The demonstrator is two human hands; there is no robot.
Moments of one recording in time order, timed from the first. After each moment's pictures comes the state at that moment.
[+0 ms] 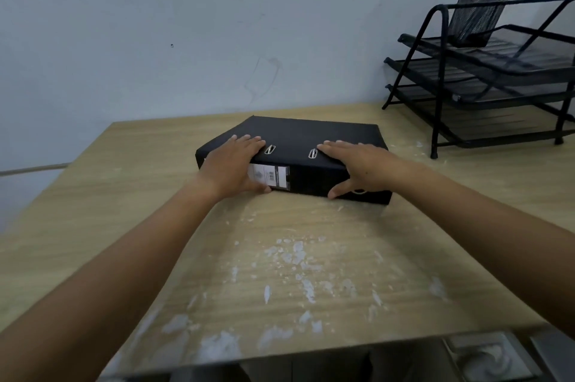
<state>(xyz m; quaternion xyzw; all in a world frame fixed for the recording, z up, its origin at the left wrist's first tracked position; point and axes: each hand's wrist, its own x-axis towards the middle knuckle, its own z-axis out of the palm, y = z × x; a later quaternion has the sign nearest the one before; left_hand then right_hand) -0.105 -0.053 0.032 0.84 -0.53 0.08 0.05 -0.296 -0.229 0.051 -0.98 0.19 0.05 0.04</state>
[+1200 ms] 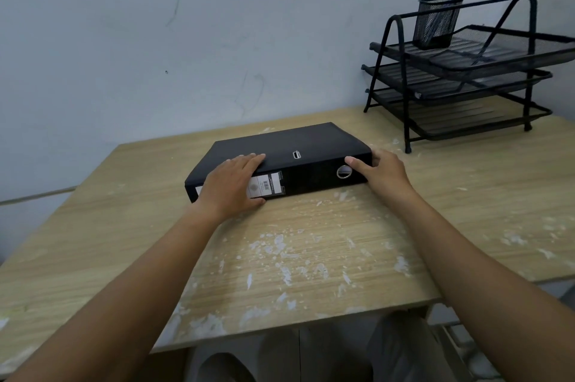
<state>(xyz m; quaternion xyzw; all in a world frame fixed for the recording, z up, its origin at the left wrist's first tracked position) -0.154 -0.044 0.020 0.83 -0.54 0.16 0.02 -0.361 -0.250 -0.004 -0.73 0.36 -0.34 0.47</state>
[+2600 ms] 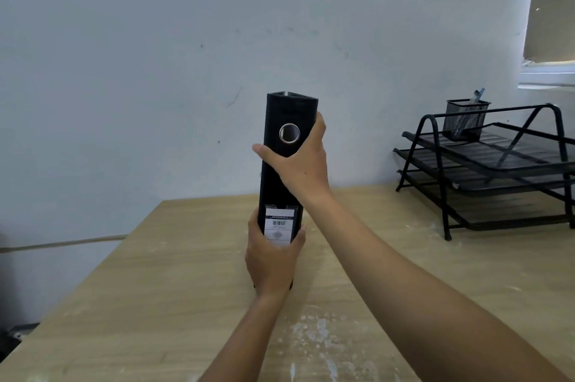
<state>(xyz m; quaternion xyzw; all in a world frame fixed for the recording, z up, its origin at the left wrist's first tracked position) -0.187 -0.049 0.027 0.73 -0.21 0.12 0.64 -0.220 -0.108 0.170 -0.72 0.16 -0.48 0.48</state>
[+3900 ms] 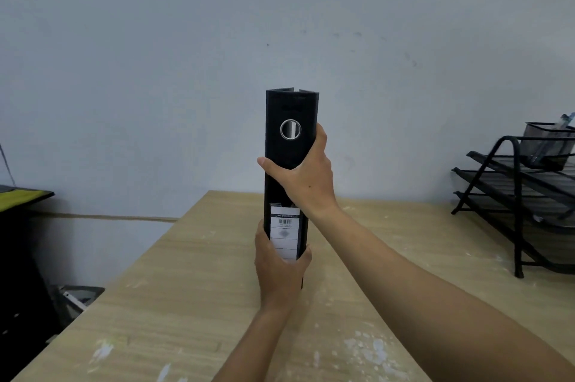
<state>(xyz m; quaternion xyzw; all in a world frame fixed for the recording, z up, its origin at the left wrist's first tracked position) -0.139 0.015 0.011 0.70 -0.21 0.12 0.68 -0.161 -0.039 0.164 -0.77 0.09 -0.44 0.45</state>
